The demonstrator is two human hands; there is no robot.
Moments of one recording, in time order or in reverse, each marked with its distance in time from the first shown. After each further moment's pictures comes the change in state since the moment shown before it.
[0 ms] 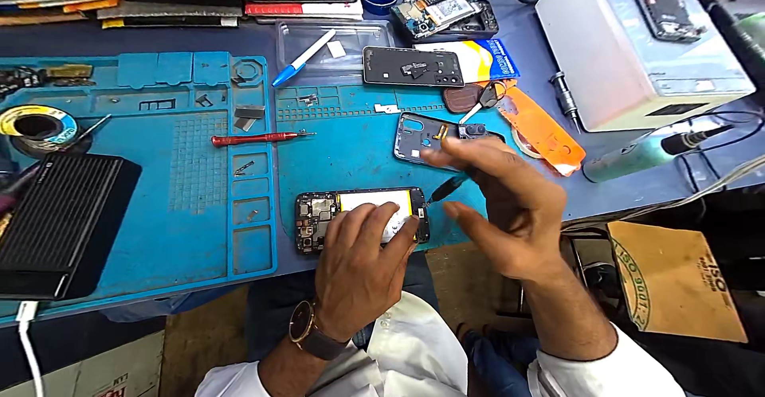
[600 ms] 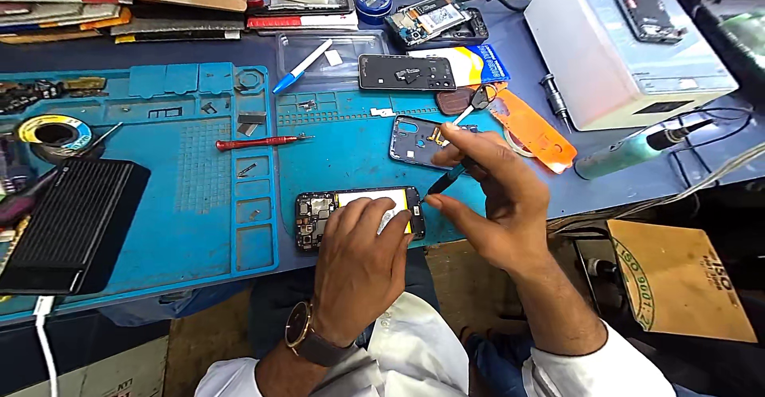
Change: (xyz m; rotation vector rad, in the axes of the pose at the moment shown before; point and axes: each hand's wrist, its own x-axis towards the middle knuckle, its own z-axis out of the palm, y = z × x) left_hand 0.015 0.008 -0.017 -0.038 -0.093 -0.081; right_hand -0.004 -0.002 0.001 -0.114 0.065 0.048
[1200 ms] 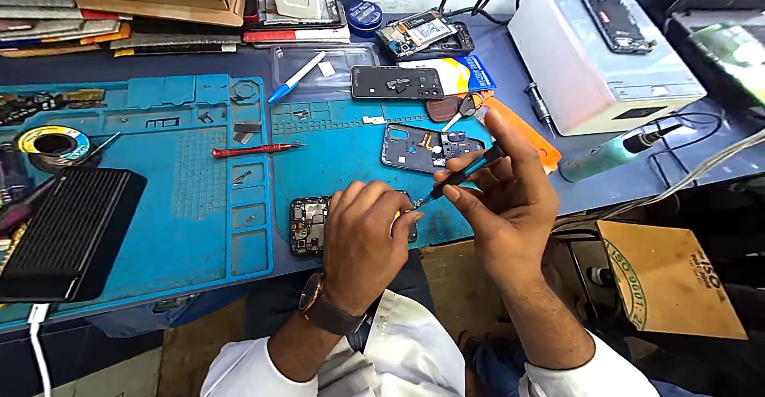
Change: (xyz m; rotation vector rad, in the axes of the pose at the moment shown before) left_hand 0.033 0.005 0.004 -0.175 0.146 -0.072; right_hand -0.014 -0.016 0.007 0.215 0.317 0.219
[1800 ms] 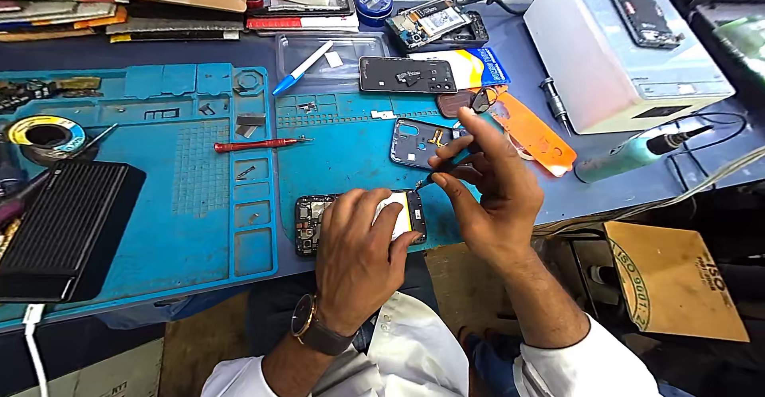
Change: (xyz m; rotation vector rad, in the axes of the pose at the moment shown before) left_hand -0.026 -0.015 -0.001 0.167 -0.082 0.002; right_hand 0.021 0.028 0.007 -0.257 -0.152 -0.233
